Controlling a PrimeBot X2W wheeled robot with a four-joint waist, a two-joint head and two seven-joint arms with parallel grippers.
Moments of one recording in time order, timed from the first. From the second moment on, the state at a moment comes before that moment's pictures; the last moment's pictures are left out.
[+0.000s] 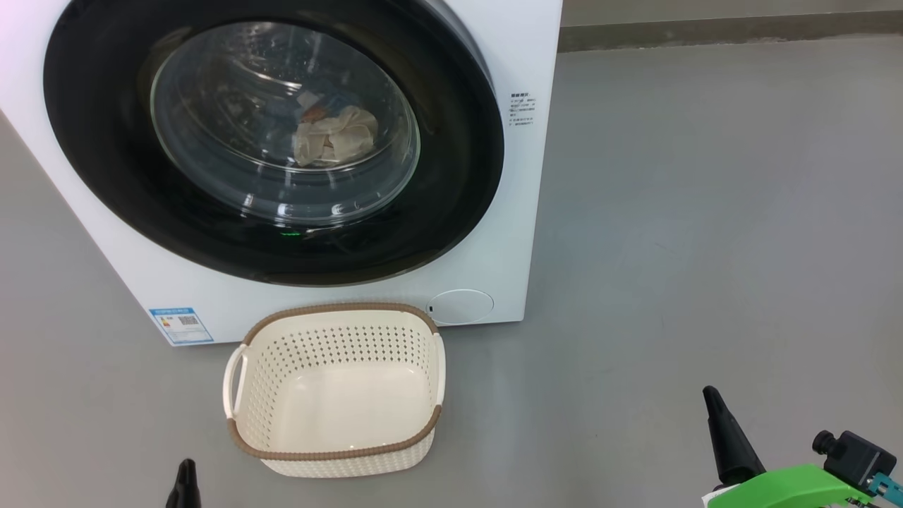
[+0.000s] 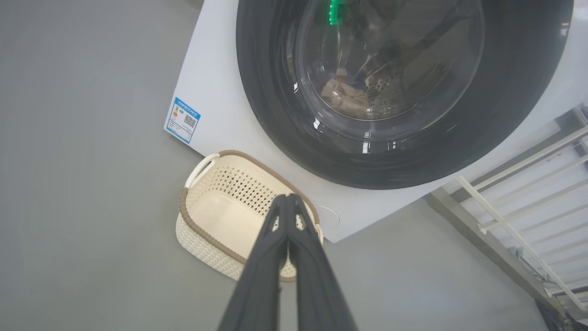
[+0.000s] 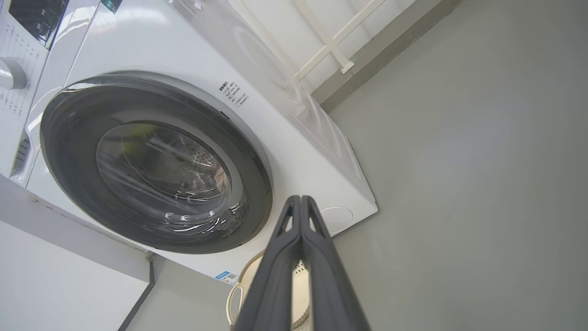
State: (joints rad) left arm 0.11 0.02 0.05 0.17 -0.76 -0.04 -0.10; right arm -0.01 -0.05 -0.03 0.27 0.81 0.14 -0.11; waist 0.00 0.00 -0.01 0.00
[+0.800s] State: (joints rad) left arm 0.05 0.02 0.06 0.20 -1.03 -0.07 -0.04; right arm -0.02 -0.05 -0.06 0.27 1.07 0.14 -0.04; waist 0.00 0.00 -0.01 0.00
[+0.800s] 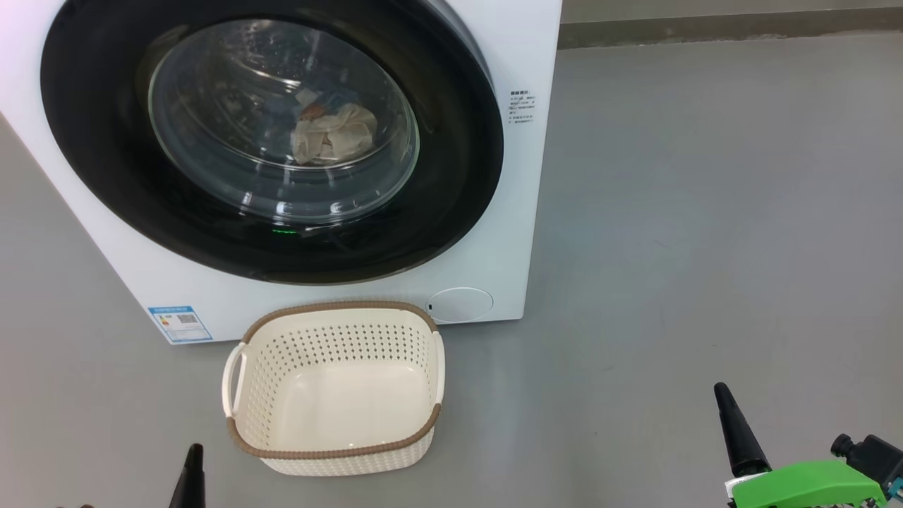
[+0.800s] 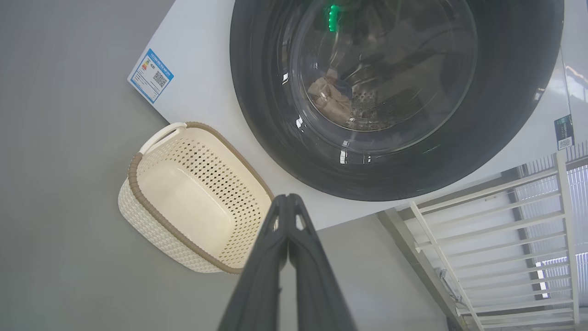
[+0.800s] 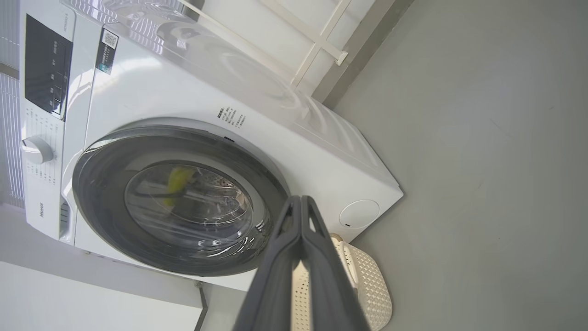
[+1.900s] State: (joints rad) left arm -0.02 0.03 0.07 0.24 -1.40 -0.10 0.06; right arm -0.05 -0.05 -0.10 0.27 1.42 0.14 0.05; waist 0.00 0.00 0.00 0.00
